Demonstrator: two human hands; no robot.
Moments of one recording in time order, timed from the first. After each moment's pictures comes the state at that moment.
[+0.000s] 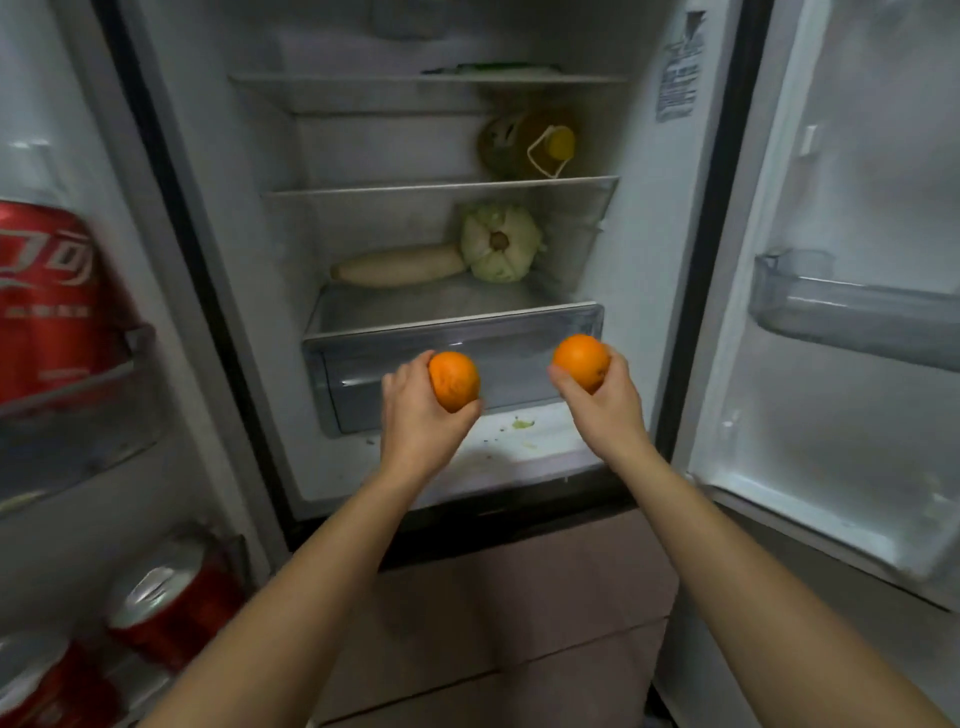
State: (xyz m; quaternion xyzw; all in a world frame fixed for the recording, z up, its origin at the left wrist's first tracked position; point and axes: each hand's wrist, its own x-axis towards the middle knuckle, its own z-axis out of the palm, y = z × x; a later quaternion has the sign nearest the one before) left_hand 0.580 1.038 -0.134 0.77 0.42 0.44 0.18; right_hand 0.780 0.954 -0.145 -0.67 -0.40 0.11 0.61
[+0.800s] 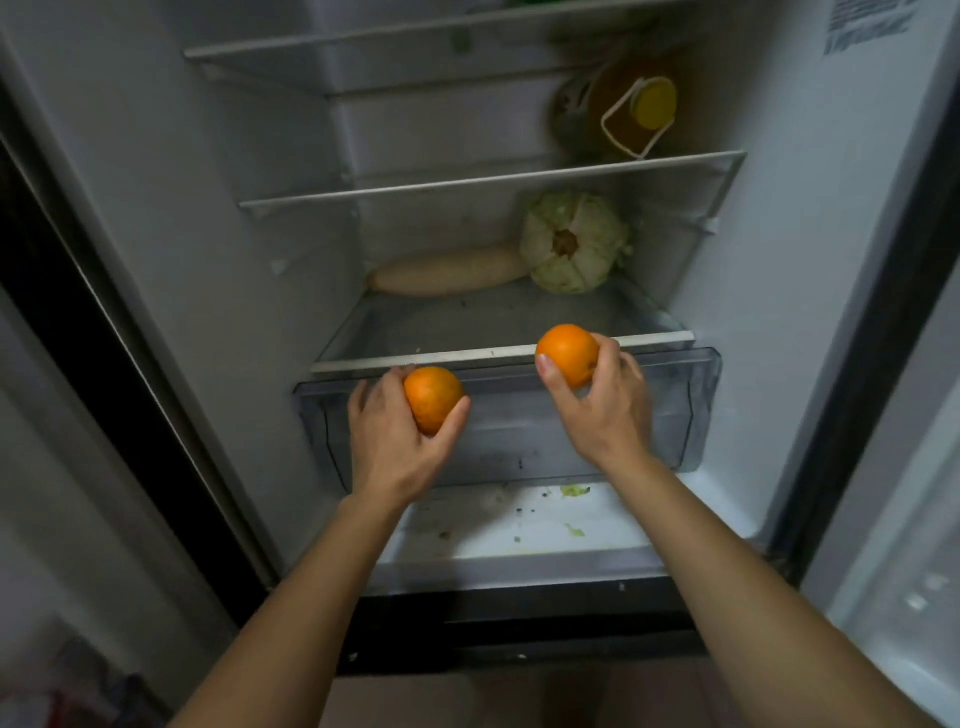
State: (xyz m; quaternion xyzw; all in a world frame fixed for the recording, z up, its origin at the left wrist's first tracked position) left_hand 0.608 1.137 -0.139 0.73 0.52 0.44 0.06; right_hand 0.833 1.113 -0.146 -0.67 -0.53 -0.05 0.53
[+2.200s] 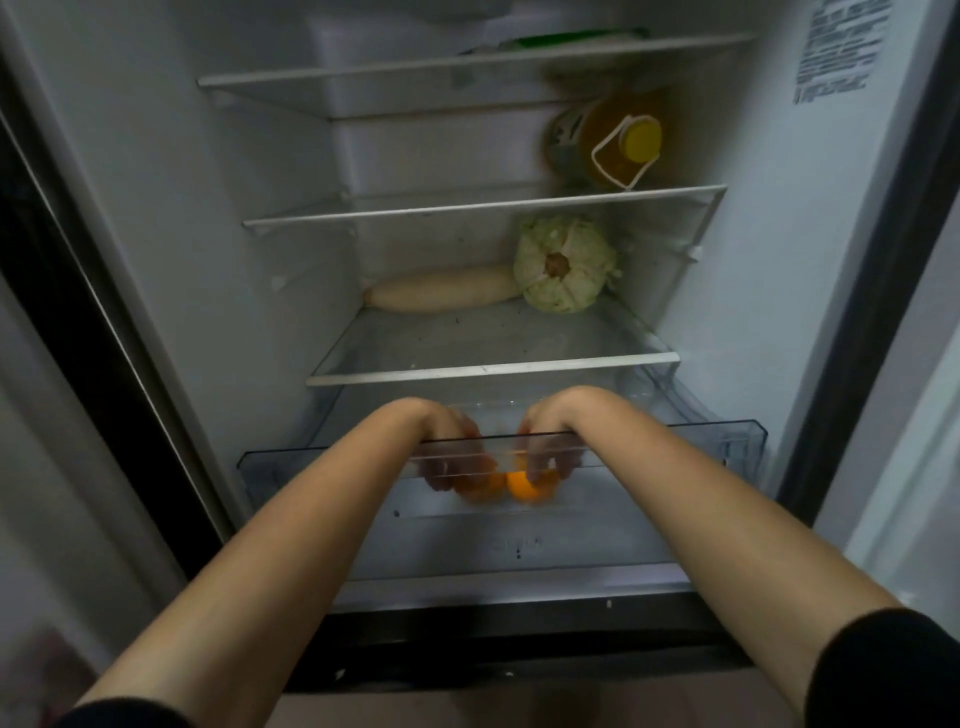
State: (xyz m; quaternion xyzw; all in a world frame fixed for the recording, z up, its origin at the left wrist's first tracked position) left_hand 0.661 1.180 -0.078 0.77 0.52 -0.20 0.31; right_hand 0.821 1.158 -0.086 -0.69 -0.64 0.30 -0.15
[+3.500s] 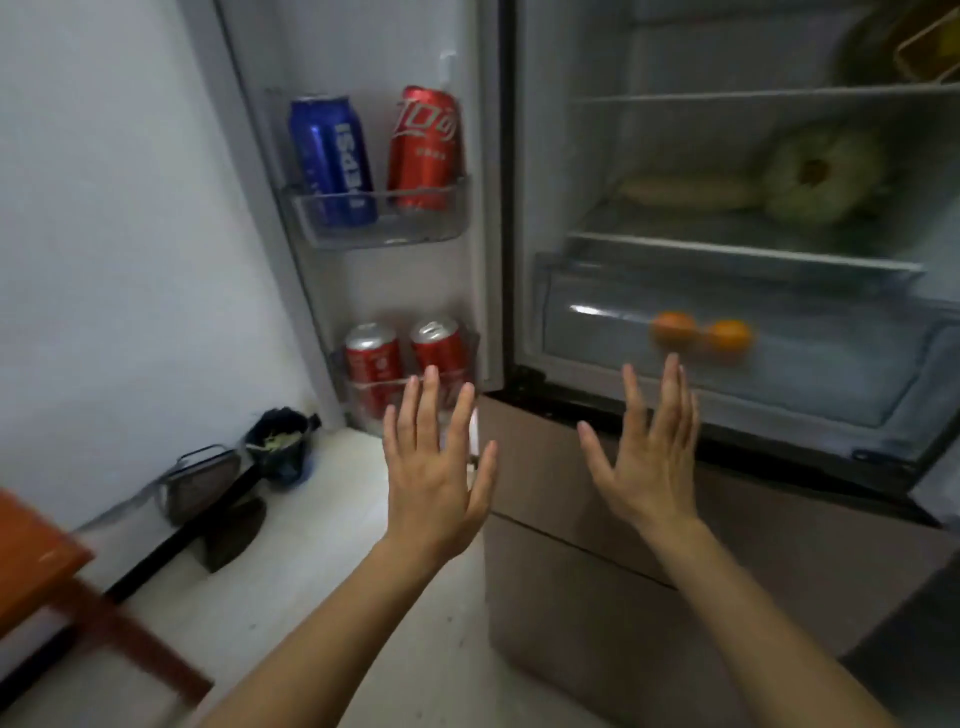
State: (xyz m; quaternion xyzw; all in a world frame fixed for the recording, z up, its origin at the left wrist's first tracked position) left_hand 0.436 0.797 -0.230 0.66 0.62 0.35 -0.22; right_hand 0.665 0.885 -0.252 -0.52 -0.73 -0.16 0.41
